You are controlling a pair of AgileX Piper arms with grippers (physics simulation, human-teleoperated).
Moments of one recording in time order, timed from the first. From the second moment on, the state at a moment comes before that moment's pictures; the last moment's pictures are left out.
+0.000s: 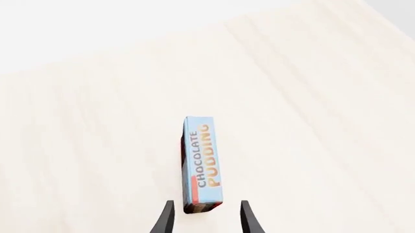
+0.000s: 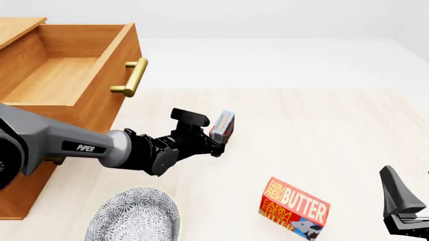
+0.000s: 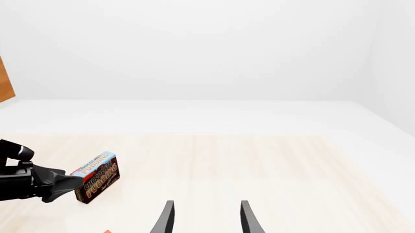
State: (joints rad) left arm -0.63 1.94 -0.95 -0.40 -0.20; right arm 0.00 0.02 0.00 -0.02 0.00
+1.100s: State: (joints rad) left arm -0.64 2.02 -1.03 -0.37 -0.20; right arm 0.00 0.02 0.00 -0.02 0.00
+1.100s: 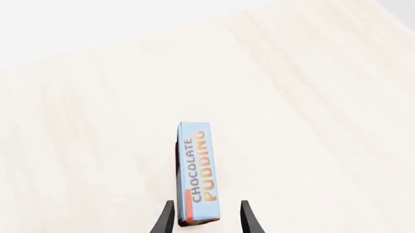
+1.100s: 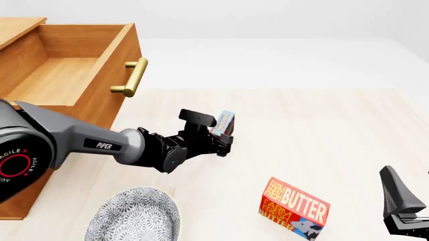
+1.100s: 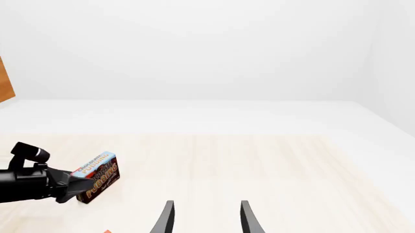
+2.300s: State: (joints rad) left arm -0.64 1.91 -0.96 -0.36 -0.17; right arm 0.00 0.02 0.00 -0.02 0.00
